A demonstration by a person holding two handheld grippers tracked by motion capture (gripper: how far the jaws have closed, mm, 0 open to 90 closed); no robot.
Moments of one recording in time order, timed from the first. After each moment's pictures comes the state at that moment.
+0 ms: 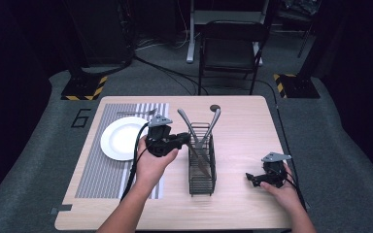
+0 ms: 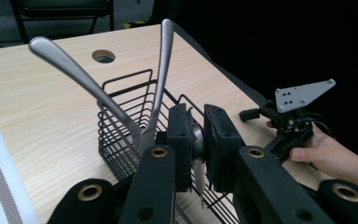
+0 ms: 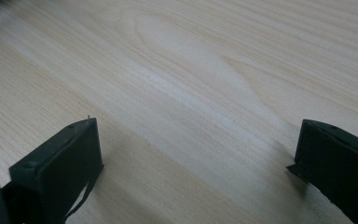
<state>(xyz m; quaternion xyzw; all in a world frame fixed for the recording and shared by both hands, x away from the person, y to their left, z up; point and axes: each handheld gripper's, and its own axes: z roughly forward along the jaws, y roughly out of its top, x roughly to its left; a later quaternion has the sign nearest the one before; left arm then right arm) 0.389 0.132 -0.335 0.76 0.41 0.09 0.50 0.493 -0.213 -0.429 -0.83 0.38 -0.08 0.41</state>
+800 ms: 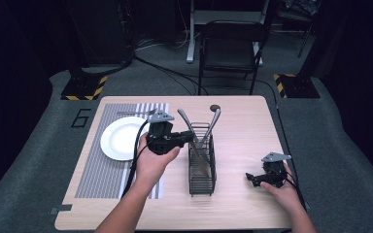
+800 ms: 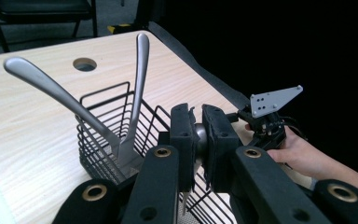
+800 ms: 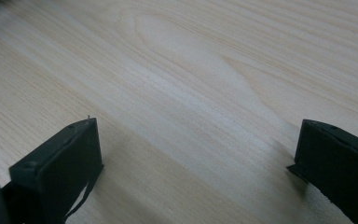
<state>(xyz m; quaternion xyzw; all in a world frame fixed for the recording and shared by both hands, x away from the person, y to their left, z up) 0.386 0.131 -0.315 0.76 0.40 0.07 0.51 0.493 -0.213 -0.429 -0.83 0.38 -0.08 0.41</state>
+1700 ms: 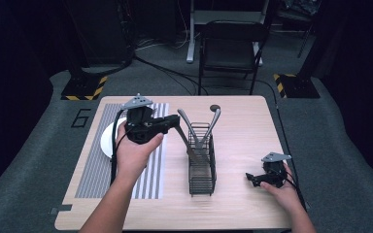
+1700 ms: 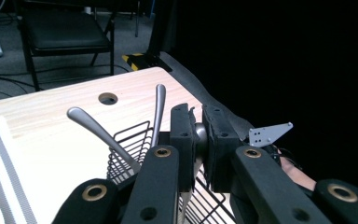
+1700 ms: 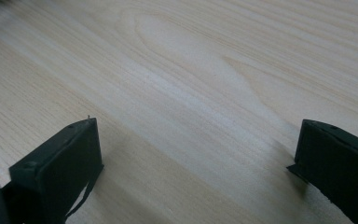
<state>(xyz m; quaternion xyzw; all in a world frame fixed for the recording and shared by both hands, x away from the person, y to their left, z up) 0.376 0.167 -0.263 0.72 0.40 0.11 0.55 0.493 -0.213 -0.429 -0.83 0.38 -0.08 0.41</state>
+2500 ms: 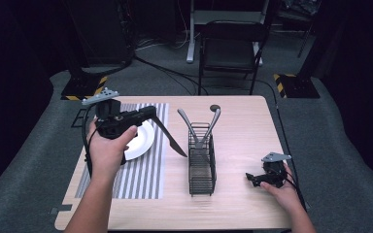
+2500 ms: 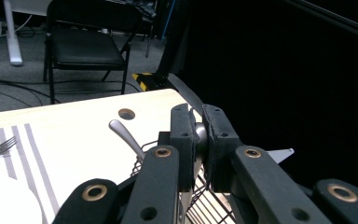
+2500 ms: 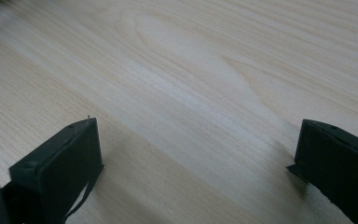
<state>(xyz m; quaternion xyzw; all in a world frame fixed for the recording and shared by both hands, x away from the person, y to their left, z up) 0.371 0.222 -0.245 0.68 0.43 0.12 0.58 0.493 -0.213 -0.429 -0.83 0.38 -0.08 0.41</state>
